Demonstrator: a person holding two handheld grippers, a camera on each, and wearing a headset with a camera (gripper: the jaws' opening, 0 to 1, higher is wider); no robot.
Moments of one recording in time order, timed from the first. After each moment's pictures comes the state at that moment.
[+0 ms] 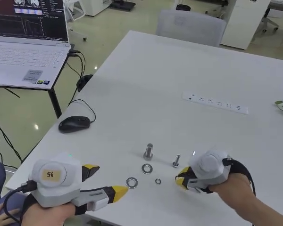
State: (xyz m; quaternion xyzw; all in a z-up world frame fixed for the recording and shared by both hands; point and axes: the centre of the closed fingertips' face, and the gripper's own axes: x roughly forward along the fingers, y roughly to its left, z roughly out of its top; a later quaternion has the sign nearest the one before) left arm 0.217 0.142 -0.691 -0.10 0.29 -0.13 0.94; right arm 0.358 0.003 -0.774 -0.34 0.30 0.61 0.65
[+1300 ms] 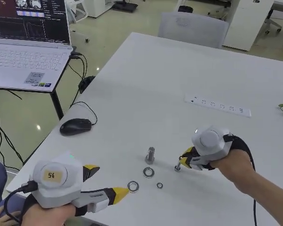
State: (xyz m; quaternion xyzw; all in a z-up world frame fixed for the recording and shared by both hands) left arm 0.223 0.149 -0.691 -0.09 0.30 -0.13 0.94; right arm 0.406 0.030 -0.759 -0.36 0.30 0.60 0.64
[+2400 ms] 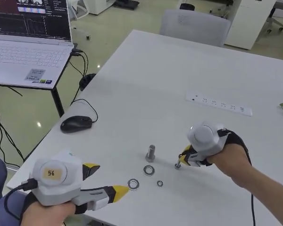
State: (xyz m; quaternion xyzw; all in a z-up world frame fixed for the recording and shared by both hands) left arm 0.221 0.148 -0.692 -0.10 0.30 -0.13 0.94; right arm 0.410 0.034 -0.763 -0.38 0.32 0.59 0.63
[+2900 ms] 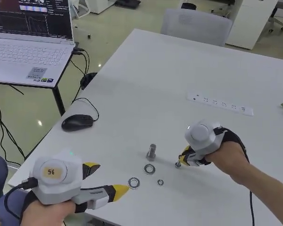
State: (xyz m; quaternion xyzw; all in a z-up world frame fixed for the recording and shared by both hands) left arm 0.218 0.149 -0.693 -0.10 0.30 -0.12 0.94; right arm 0.407 0.033 -0.773 -0.40 0.34 0.59 0.61
